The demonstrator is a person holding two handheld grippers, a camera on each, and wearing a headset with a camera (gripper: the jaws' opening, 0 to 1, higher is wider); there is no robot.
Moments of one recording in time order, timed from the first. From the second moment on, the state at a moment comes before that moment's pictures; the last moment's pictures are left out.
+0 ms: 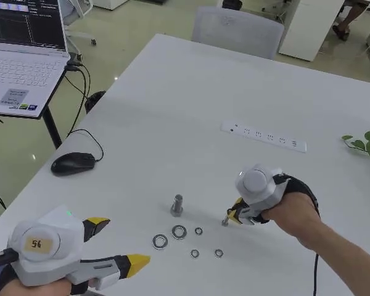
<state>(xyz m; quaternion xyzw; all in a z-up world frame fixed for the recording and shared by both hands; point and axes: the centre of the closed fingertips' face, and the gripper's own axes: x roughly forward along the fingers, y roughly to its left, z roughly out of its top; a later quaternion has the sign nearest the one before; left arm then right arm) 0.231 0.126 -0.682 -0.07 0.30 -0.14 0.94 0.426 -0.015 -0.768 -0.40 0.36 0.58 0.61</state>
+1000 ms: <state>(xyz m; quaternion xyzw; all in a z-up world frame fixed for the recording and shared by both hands) 0.227 0.134 -0.685 -0.08 0.30 -0.13 0.94 0.422 -0.015 -0.805 -0.42 0.38 0.57 0.59</state>
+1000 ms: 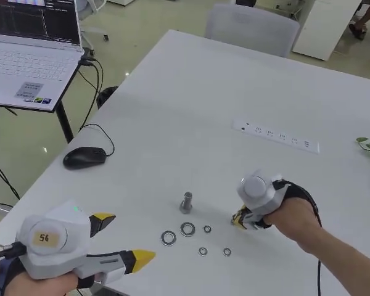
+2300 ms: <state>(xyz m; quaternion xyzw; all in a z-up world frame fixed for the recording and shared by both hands) 0.246 0.133 -0.683 -0.06 0.30 -0.14 0.94 0.384 -0.079 -0.823 -0.42 0.41 0.58 0.57</state>
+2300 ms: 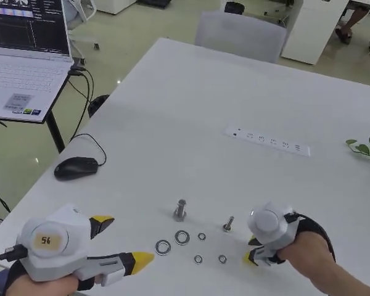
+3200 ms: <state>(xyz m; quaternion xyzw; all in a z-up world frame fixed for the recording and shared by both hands) 0.240 0.122 -0.682 -0.06 0.29 -0.14 0.94 0.337 -0.048 -0.822 -0.33 0.41 0.60 0.61</state>
